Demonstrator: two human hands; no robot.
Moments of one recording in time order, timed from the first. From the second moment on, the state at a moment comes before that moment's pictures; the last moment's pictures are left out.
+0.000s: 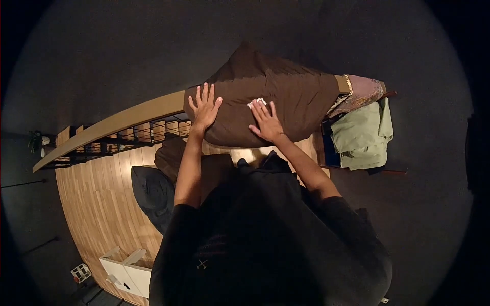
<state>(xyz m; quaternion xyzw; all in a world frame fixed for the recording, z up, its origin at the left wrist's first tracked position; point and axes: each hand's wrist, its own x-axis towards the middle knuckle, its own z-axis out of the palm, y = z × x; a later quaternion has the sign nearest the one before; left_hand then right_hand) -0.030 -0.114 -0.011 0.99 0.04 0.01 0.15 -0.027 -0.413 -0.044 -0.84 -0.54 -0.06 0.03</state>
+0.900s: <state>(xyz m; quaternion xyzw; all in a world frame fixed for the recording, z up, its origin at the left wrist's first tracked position) -0.090 -0.224 -0.046 0.98 -0.07 0.20 0.00 0.030 -0.425 0.027 -0.89 -0.35 -0.17 0.24</state>
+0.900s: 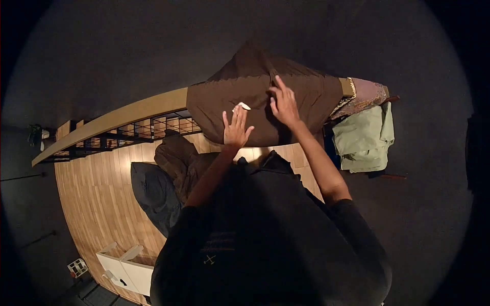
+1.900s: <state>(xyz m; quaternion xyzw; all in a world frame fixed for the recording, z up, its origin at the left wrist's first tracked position) -0.021 -0.197 0.009 0.97 -0.01 0.25 -0.03 0.096 -0.459 -0.002 -0.99 -0.12 -0.02 0.10</state>
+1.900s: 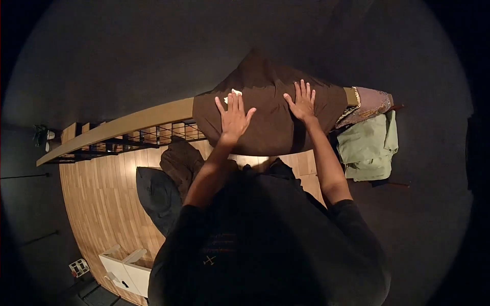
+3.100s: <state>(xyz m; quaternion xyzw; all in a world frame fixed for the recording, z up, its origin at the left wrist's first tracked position) -0.067 -0.191 0.101 0.48 0.06 0.00 0.87 -0.004 -0.351 0.126 -0.74 -0.14 0.20 0.62</state>
